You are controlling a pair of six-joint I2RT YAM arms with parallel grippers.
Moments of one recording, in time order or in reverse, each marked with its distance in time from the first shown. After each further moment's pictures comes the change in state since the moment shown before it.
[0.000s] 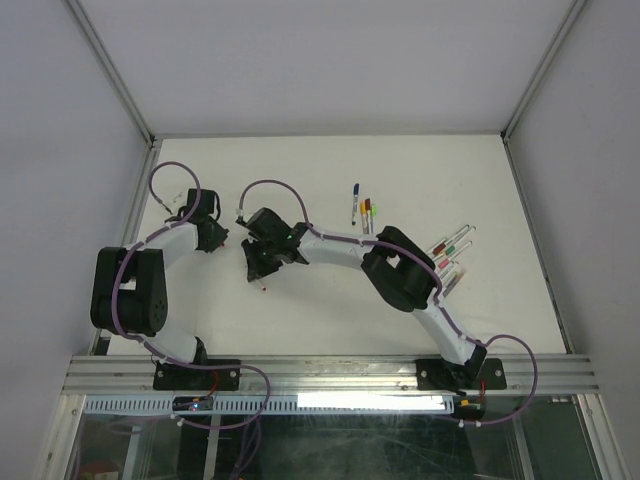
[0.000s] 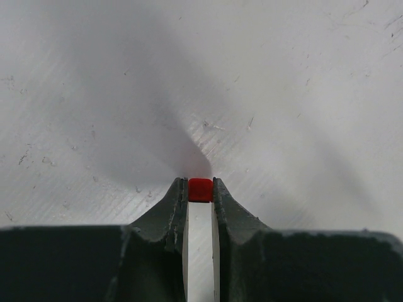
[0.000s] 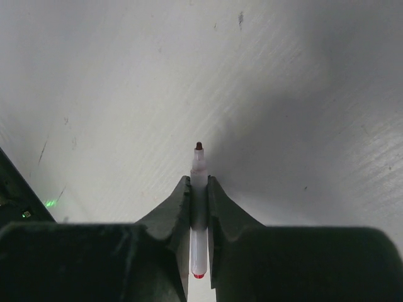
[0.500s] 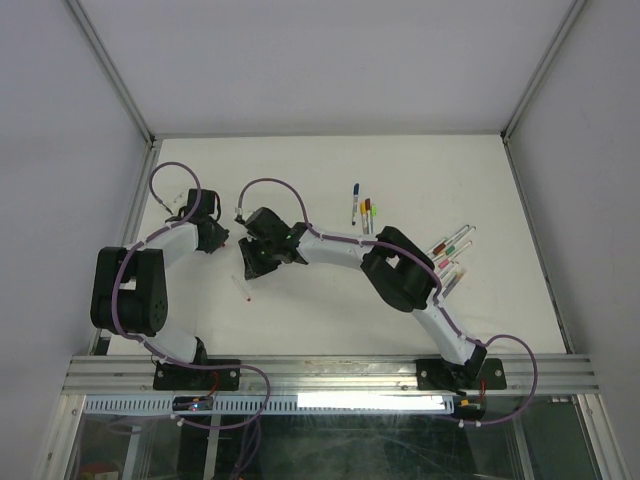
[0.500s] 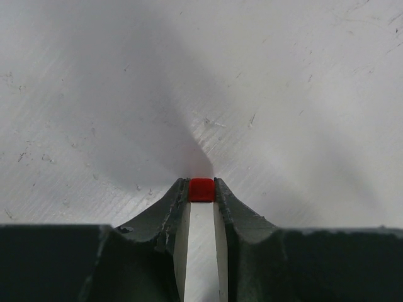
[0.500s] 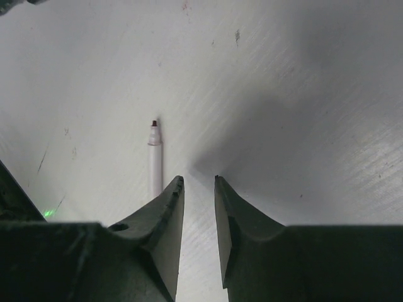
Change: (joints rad) left arm 0.000 0.000 0.000 -0.004 0.000 0.000; right arm 0.000 0.006 0.014 0.007 0.039 -0.002
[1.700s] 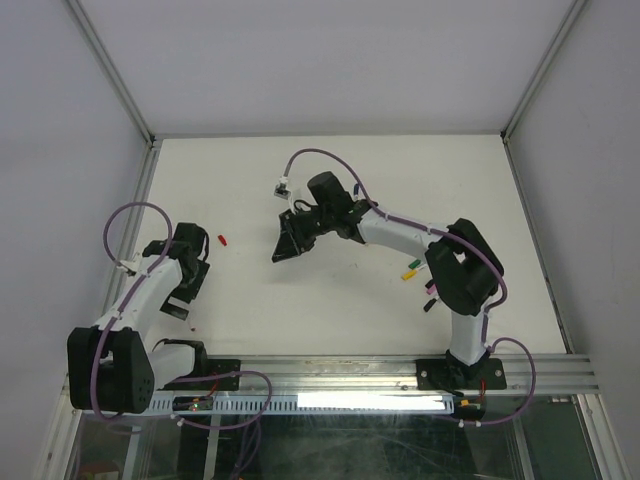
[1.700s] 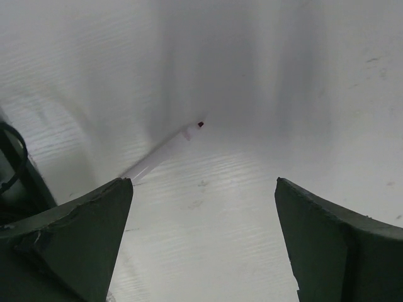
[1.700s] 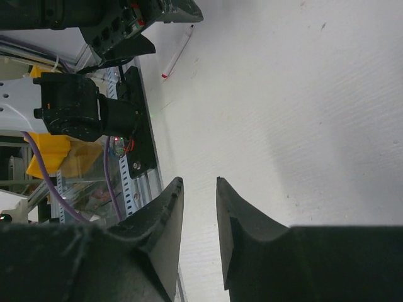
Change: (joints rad) left arm 0.000 -0.430 -0.126 -0.722 -0.242 -0.488; right arm -0.232 -0.375 -0.358 0.183 -0.600 -0.184
